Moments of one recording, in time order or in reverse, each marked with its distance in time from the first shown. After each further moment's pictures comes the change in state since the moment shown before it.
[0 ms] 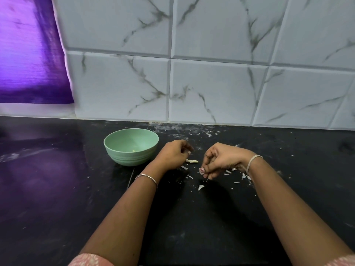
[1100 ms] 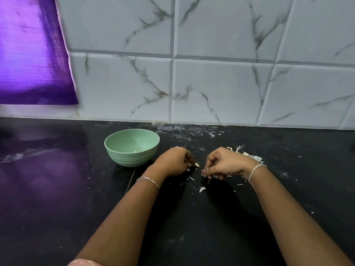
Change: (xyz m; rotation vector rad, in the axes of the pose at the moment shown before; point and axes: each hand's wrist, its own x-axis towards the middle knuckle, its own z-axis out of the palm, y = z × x) left_hand -0.004 0.003 0.001 0.251 -0.199 0.010; right_hand 0.001 0.010 0.007 -0.125 0.103 -0.037
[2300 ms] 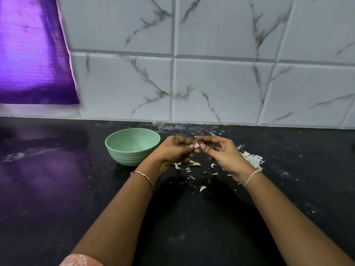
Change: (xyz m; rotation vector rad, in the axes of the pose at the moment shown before) left_hand -0.003 0.007 -0.010 -1.112 0.046 -0.111; right_hand 0.013 0.007 0.019 0.493 0.431 -0.356
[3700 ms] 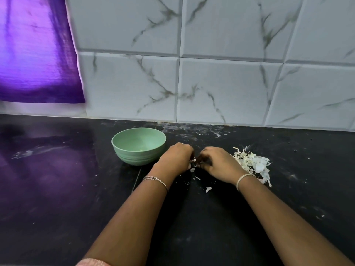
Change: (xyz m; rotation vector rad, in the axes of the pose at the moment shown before) left_hand -0.001 -0.009 -0.002 1.347 0.067 0.157; right_hand 0.007 0.013 0.013 -0.999 -0.219 -0.158
